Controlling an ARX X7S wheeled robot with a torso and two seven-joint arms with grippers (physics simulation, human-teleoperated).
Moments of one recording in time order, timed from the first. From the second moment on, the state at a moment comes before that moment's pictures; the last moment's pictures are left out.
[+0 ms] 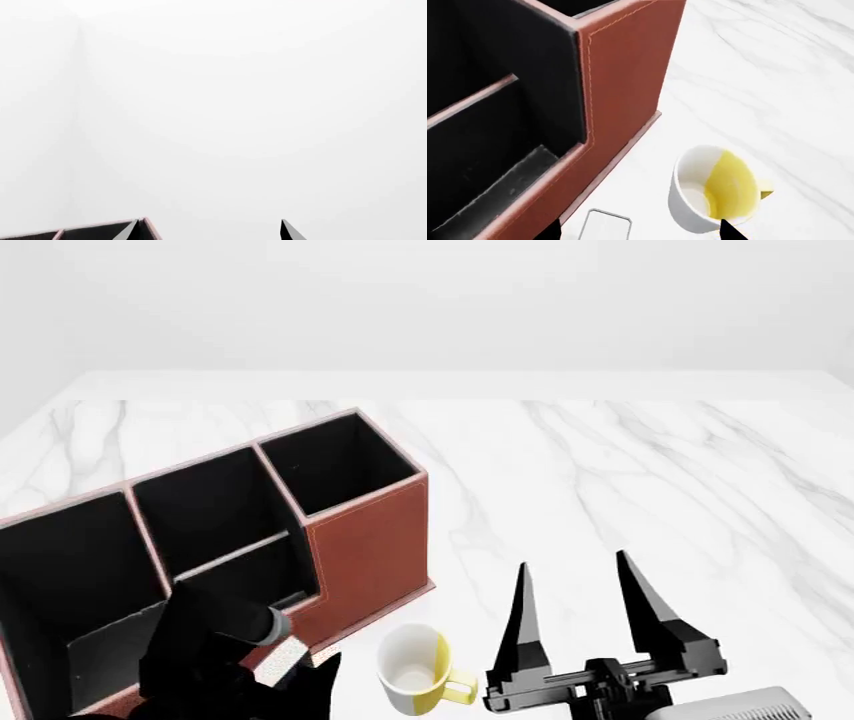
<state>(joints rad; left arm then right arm) -0.24 -0.74 0.09 0.62 -1.40 -1.07 -0.51 -0.13 0.28 -0.30 -0.38 0.16 -0.36 0.21</state>
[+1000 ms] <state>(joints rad) -0.32 -0.86 0.11 0.58 -1.63 -1.16 -0.64 -0.13 0.30 -0.33 -0.36 0.15 -0.35 0.23</state>
